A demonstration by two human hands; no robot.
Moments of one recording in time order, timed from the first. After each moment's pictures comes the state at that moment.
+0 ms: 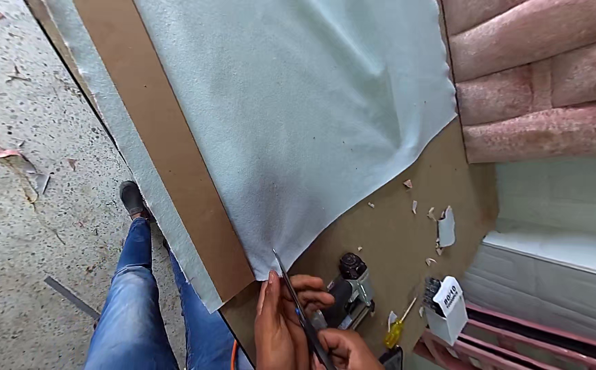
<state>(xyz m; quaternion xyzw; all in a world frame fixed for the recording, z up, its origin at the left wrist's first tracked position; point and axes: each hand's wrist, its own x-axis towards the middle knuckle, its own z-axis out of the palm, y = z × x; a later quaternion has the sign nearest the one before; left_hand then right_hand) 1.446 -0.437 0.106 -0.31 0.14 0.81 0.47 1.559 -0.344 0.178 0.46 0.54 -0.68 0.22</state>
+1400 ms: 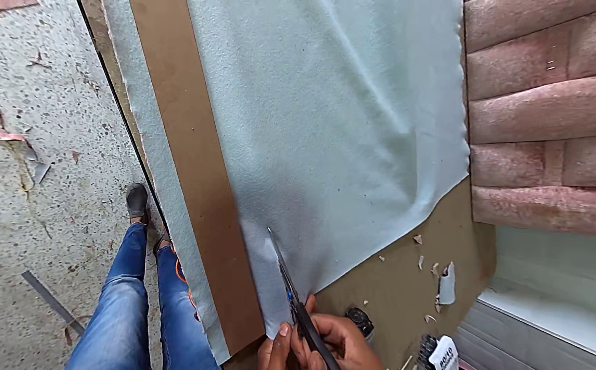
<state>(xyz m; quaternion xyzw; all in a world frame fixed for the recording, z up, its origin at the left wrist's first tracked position) 1.445 -0.435 0.091 -0.32 0.24 0.81 0.43 1.435 -0.308 0.161 0.41 0.57 -0.68 0.23</state>
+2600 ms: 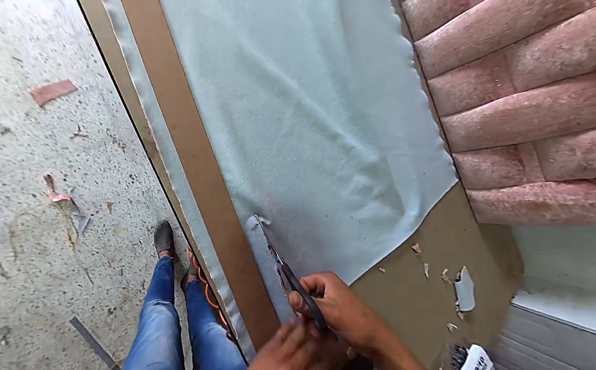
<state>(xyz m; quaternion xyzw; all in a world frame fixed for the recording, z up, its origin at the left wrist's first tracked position) 1.333 -0.486 0.116 0.54 0.62 0.43 0.37 1.328 -0.279 0.178 0.40 0.58 -0.63 0.33</state>
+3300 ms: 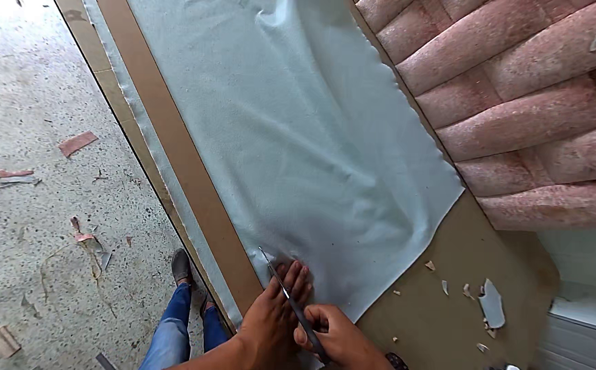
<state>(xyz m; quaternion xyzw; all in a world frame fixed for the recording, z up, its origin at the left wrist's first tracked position) 1.217 -0.427 0.075 0.69 0.68 0.17 0.16 1.330 -0.289 0.160 0.40 0.62 -0.62 0.28</state>
